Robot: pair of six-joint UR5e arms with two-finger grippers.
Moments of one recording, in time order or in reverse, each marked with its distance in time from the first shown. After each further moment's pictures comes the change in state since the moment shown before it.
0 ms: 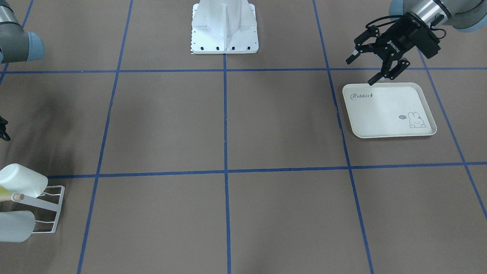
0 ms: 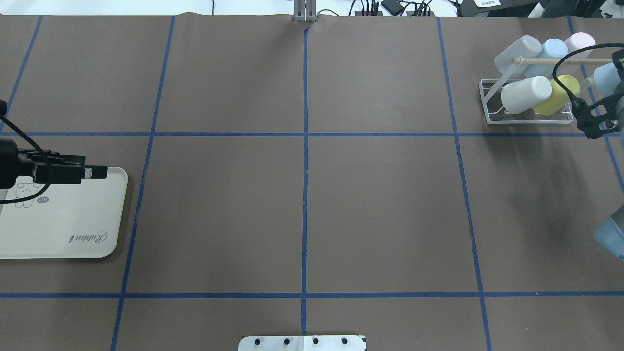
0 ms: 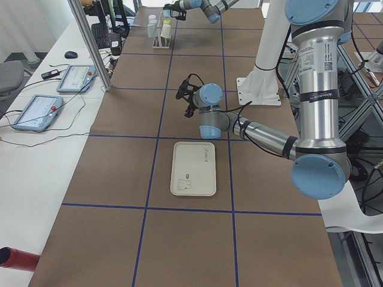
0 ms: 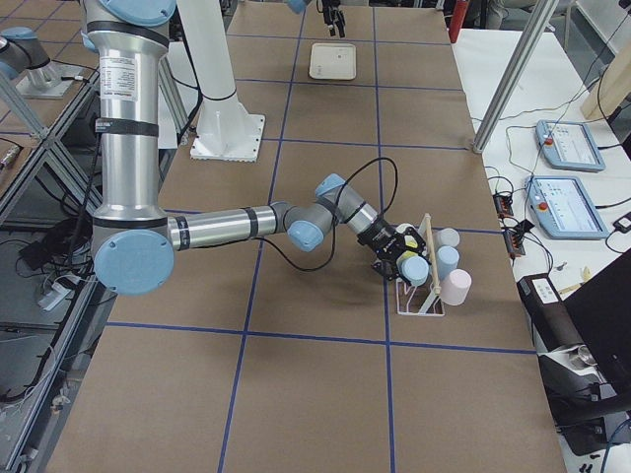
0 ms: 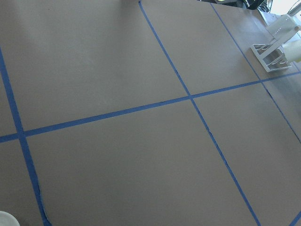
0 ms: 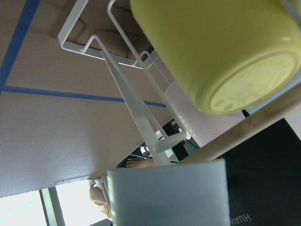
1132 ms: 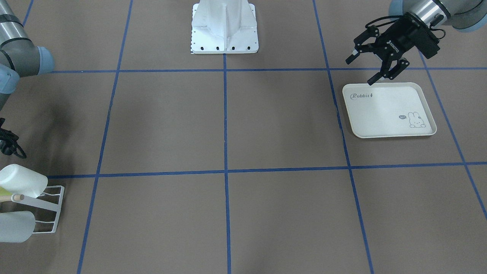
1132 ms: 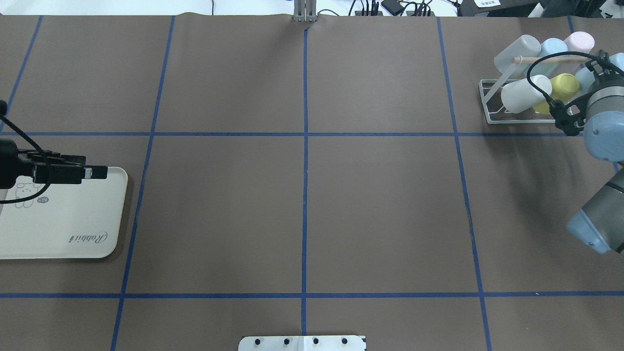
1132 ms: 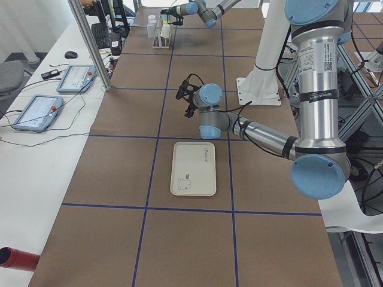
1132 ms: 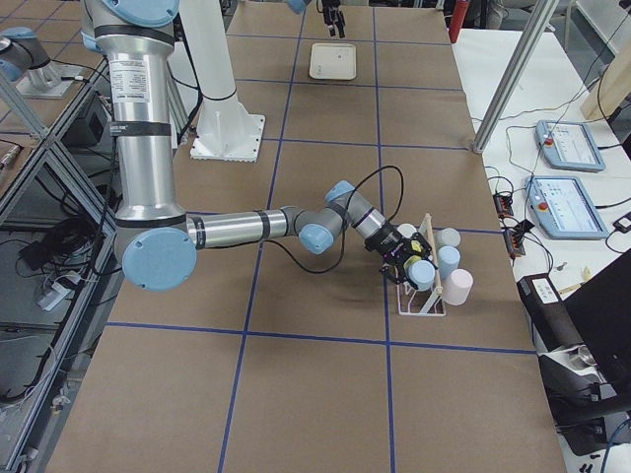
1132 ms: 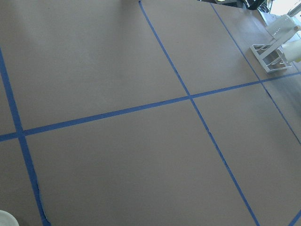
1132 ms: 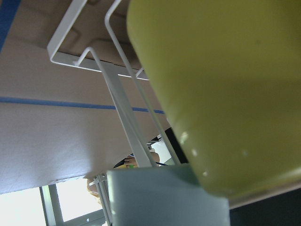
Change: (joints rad) left arm 0.002 -0.001 0.001 0.000 -0.001 -0.006; right arm -0.027 0.074 -0.109 -0.008 -0.049 -0.018
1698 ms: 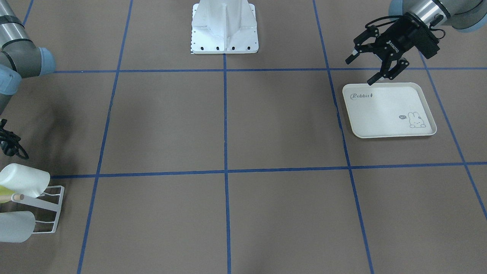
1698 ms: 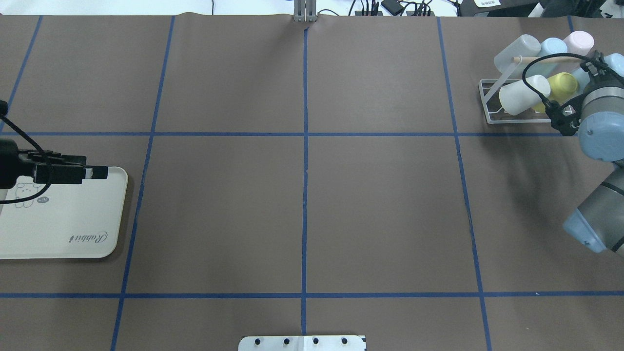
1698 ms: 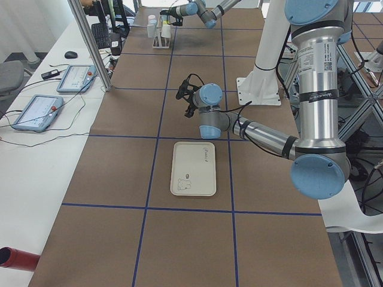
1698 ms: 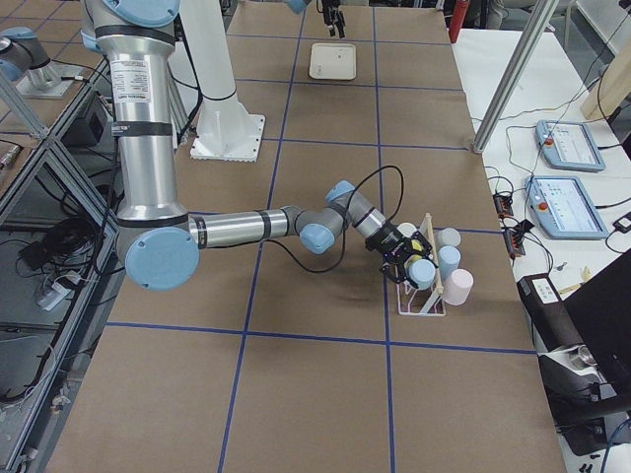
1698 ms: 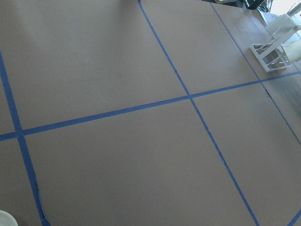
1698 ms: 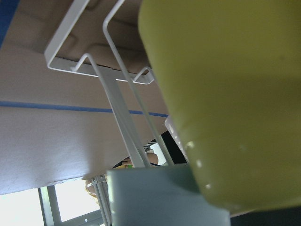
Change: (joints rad) left arm 0.001 0.000 0.000 -0.001 0.000 0.000; right arm -0.002 0.005 -0.003 0.006 -0.002 0.007
